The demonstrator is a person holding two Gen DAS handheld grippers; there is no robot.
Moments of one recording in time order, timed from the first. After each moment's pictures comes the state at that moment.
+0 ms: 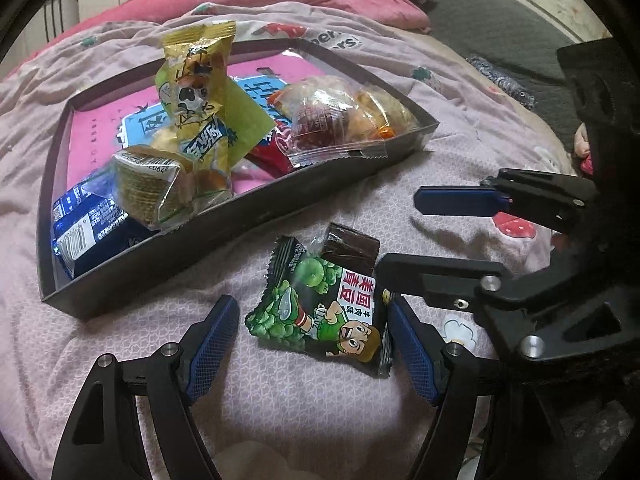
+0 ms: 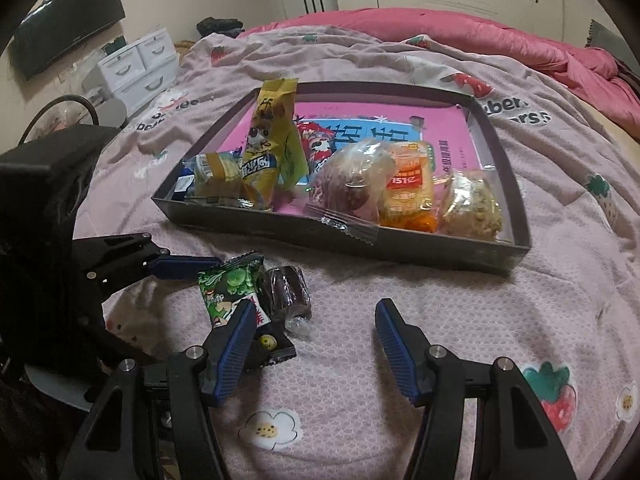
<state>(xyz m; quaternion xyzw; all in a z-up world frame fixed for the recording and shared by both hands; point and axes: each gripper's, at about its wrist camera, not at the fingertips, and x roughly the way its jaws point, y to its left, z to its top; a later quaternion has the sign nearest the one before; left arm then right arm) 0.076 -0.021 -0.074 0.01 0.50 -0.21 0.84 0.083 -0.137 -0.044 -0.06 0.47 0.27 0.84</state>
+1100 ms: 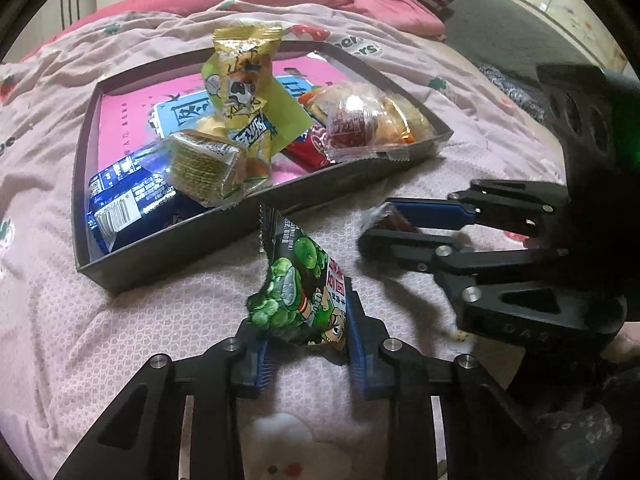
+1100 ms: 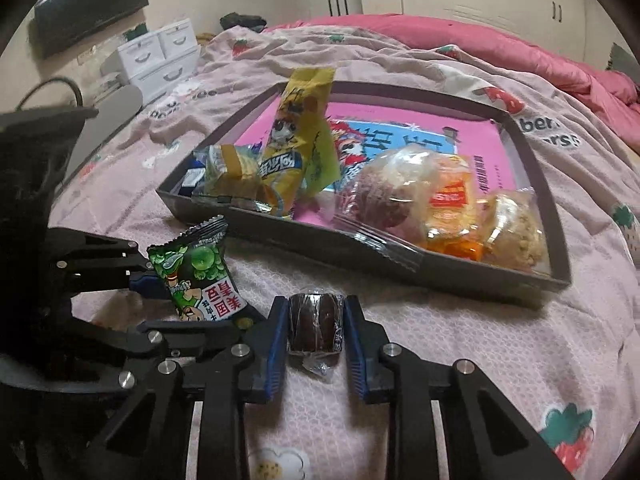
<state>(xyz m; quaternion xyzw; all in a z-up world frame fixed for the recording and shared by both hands) 0.068 -0.002 -0.065 -0.02 0.50 -0.19 0.84 0.086 -0.127 -0.050 -0.07 0.44 0.30 0.84</state>
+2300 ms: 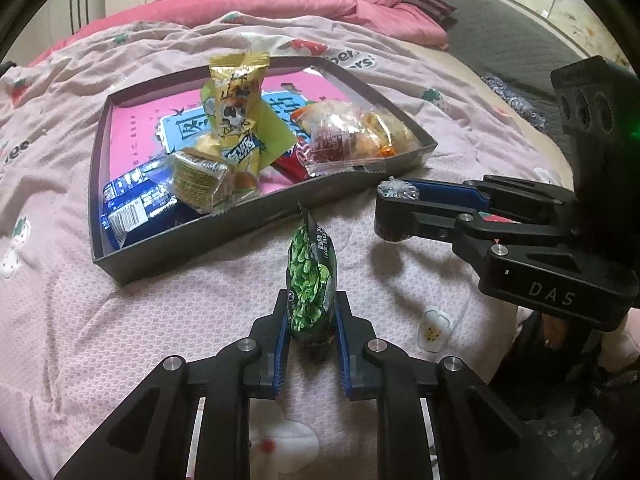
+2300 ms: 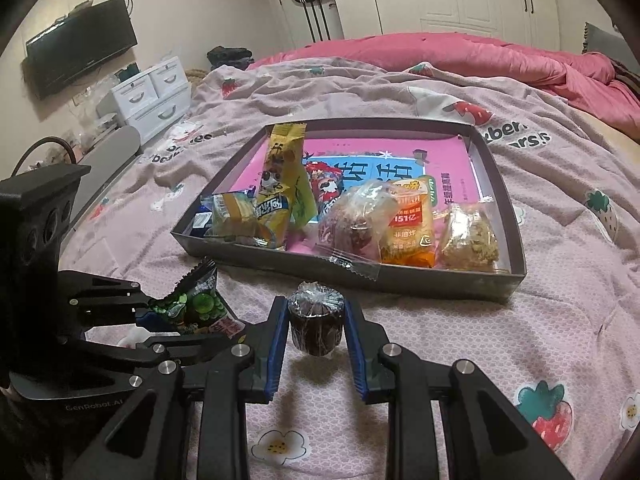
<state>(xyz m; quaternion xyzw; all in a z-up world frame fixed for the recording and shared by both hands) 0.054 -0.011 -0.048 -0.02 0.49 -0.17 0.85 0.080 -0.149 -0.025 -0.02 0.42 0.29 0.86</state>
